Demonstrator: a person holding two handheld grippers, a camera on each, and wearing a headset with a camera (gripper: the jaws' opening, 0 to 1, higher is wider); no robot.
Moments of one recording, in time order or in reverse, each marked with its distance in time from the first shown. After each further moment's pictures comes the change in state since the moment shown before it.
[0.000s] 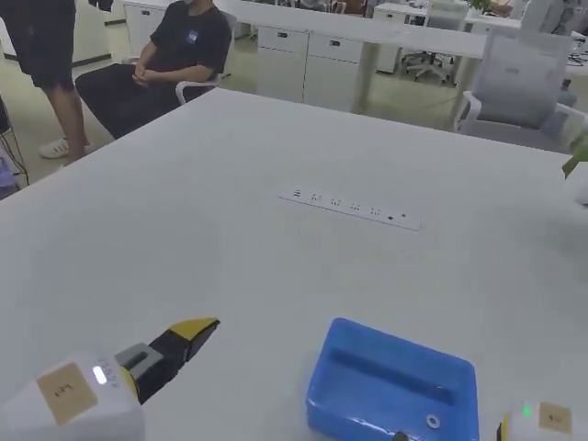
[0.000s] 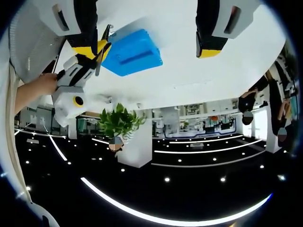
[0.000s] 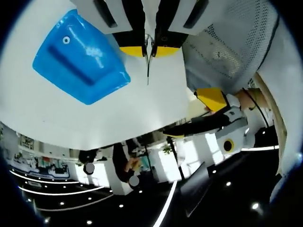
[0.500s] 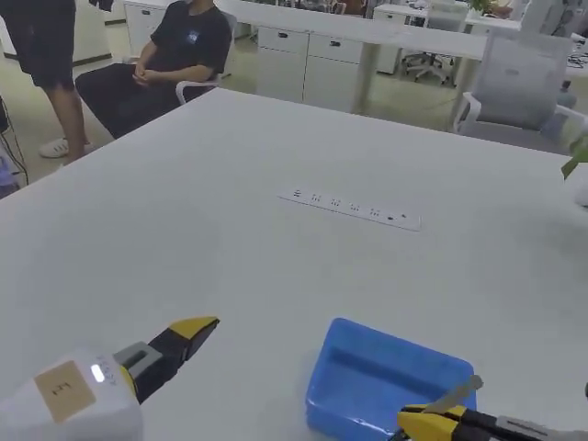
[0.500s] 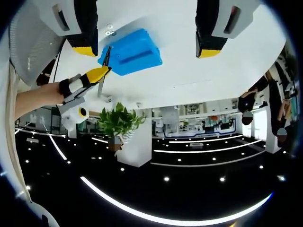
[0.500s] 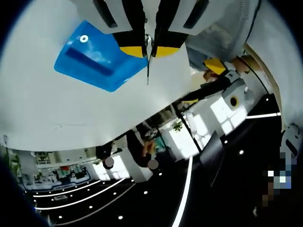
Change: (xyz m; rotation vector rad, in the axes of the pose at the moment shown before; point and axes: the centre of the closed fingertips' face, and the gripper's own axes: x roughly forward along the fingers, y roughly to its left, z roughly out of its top) left arm -0.001 0.001 0.001 -0.005 -0.007 0.002; right arm -0.037 -0.038 0.031 0.184 -0.160 -0.027
